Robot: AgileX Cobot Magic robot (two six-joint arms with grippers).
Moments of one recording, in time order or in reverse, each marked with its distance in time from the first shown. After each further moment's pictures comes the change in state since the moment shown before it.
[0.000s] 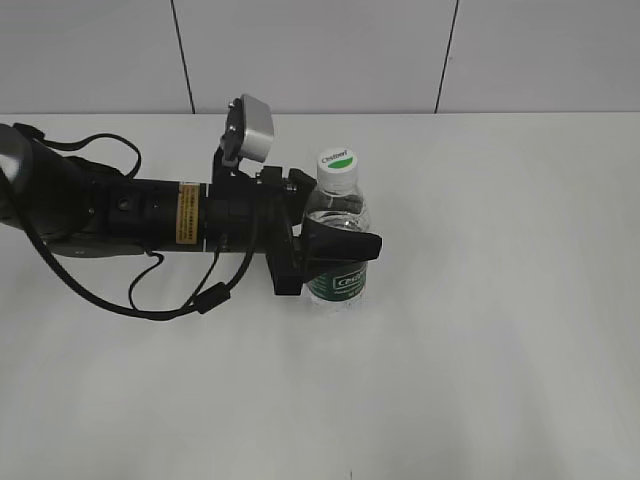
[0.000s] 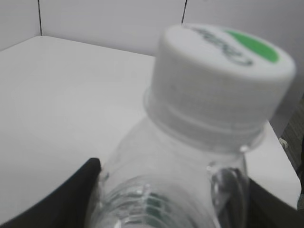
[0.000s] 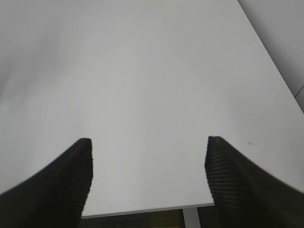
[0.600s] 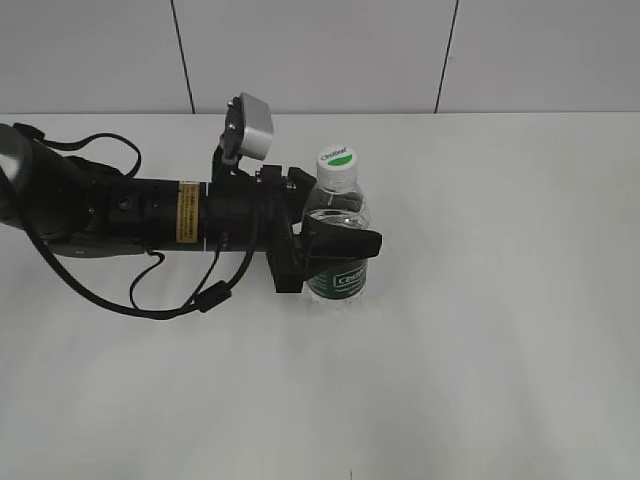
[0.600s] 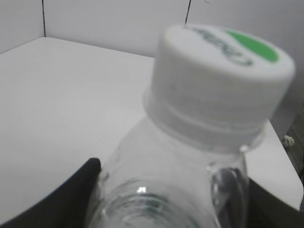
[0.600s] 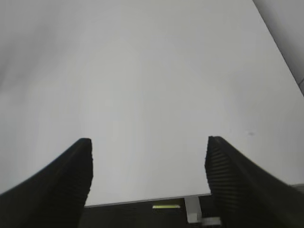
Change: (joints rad) left arm 0.000 0.000 0.000 -0.013 0.000 0.000; right arm 0.000 0.140 -0.048 0.004 0.003 0.006
